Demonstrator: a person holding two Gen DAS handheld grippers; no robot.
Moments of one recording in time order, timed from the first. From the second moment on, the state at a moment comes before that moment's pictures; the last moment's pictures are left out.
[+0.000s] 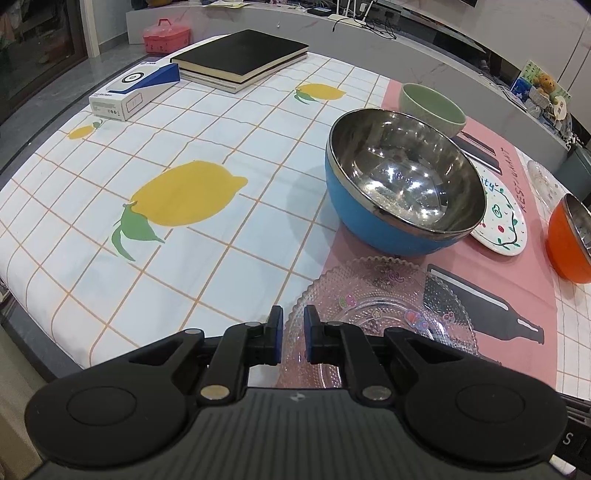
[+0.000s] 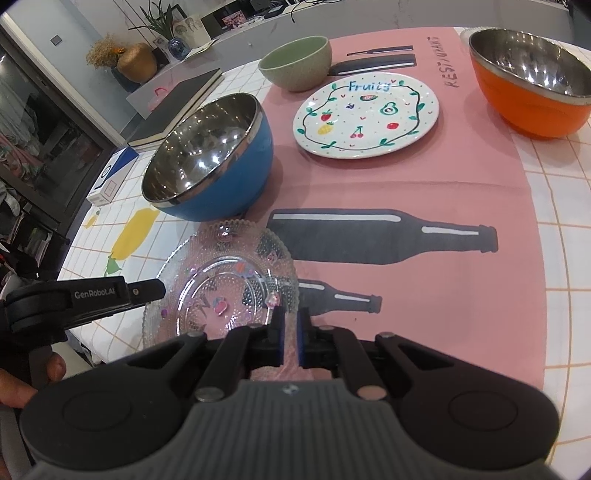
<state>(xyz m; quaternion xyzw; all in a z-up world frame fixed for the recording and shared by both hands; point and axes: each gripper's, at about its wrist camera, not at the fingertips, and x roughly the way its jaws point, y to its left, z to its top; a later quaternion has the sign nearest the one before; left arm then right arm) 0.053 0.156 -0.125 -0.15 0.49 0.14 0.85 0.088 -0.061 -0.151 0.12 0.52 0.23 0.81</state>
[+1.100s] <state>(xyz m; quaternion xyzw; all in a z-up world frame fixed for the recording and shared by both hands) 0.070 0.061 -0.053 -0.17 0.39 -0.03 0.90 0.085 -0.148 -0.095 0.12 0.45 0.18 0.87</state>
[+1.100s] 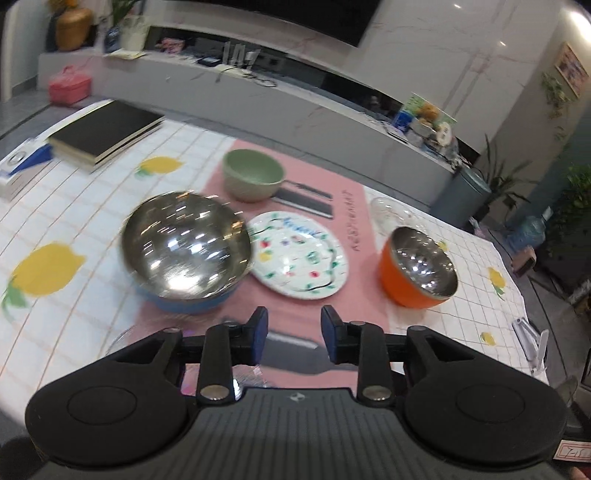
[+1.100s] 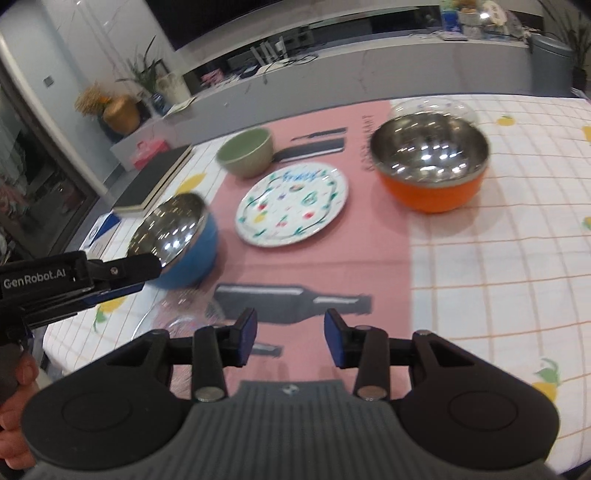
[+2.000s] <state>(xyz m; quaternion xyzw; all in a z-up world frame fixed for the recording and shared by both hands) 0.269 0.063 -0.094 0.03 0.54 -0.08 0.84 0.192 -0.173 -0.140 0.20 0.45 0.14 0.86</state>
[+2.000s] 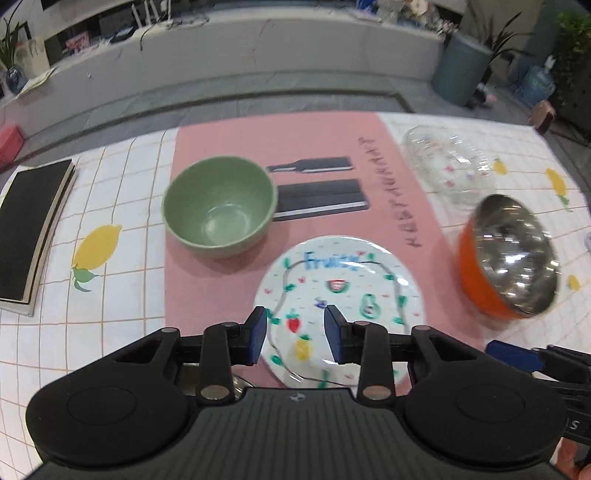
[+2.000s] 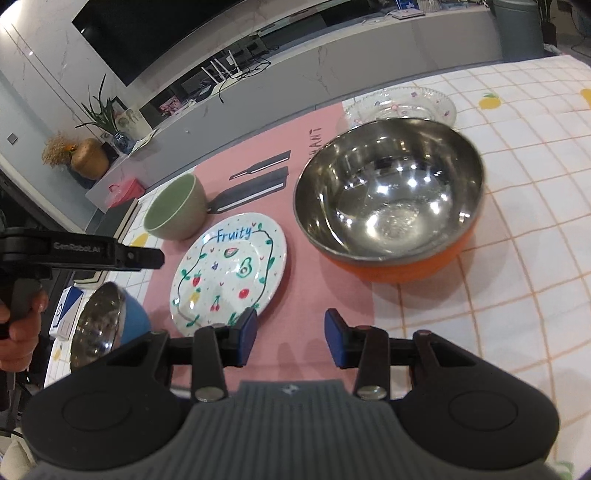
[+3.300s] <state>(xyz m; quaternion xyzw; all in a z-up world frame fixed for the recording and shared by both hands) 0.308 0.084 -0.129 -0.03 0.61 -0.07 0.79 0.239 -0.155 -0.183 0.31 0.48 0.14 0.81</state>
